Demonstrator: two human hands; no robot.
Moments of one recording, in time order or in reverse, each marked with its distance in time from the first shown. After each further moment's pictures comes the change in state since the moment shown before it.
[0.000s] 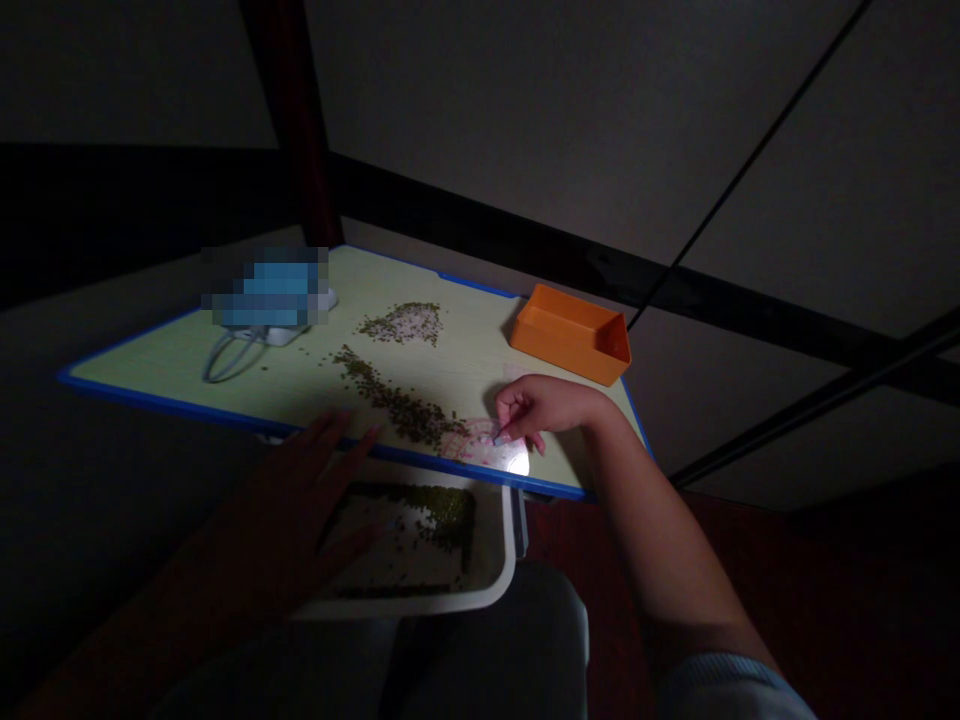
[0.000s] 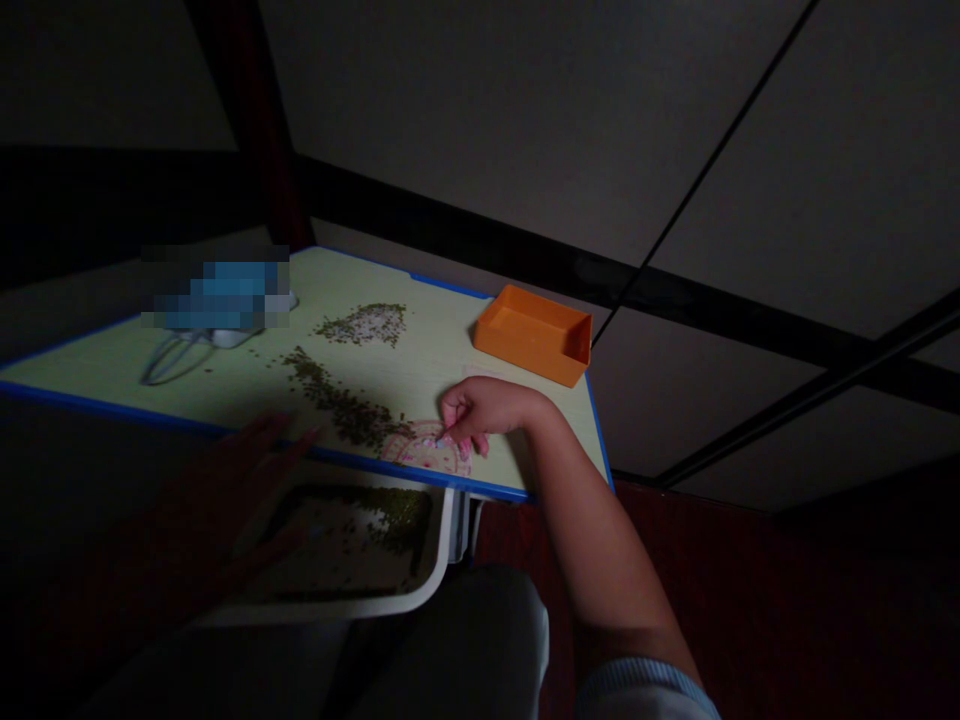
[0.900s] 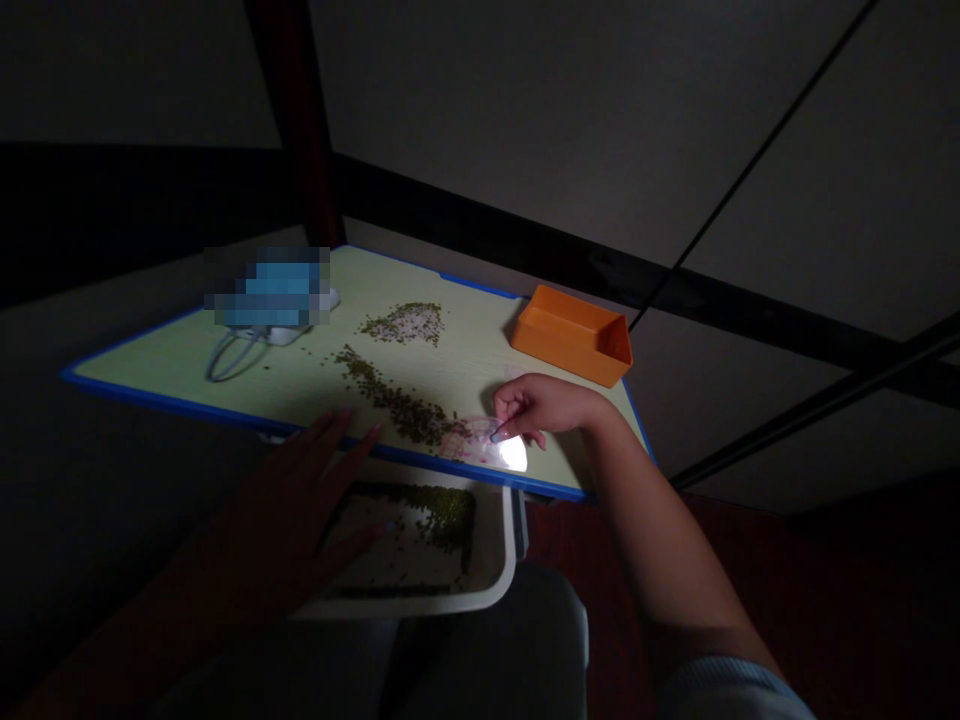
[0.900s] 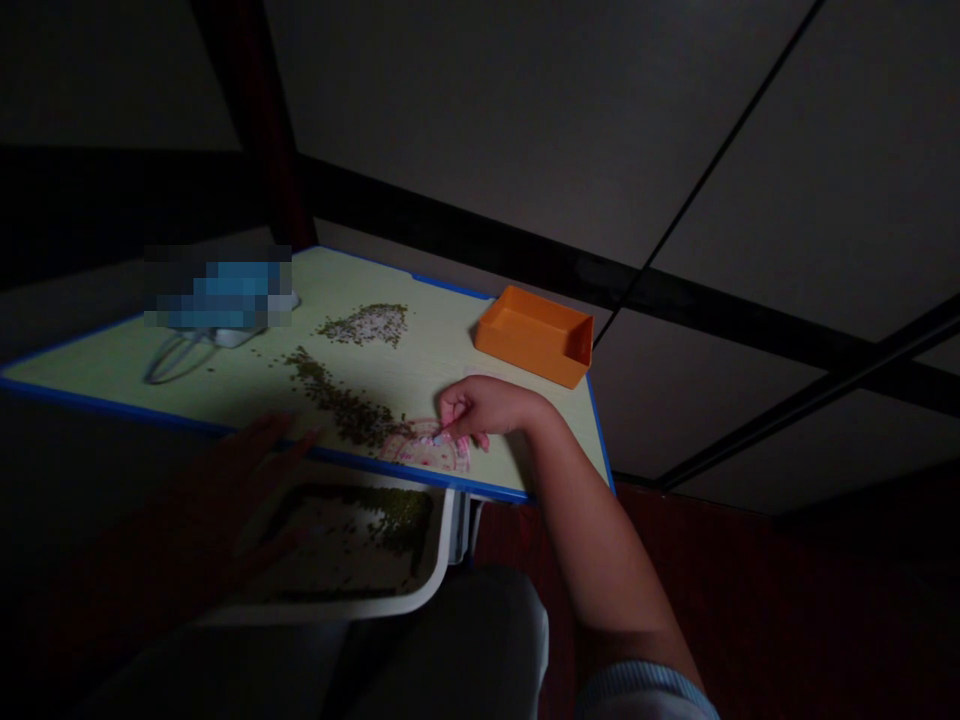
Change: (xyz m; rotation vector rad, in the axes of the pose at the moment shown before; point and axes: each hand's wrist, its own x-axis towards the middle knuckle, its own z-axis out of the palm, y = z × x) left_hand -0.001 0.000 0.001 0.040 0.021 0.006; right_hand 0.001 -0.003 0.001 -0.008 0.053 -0.032
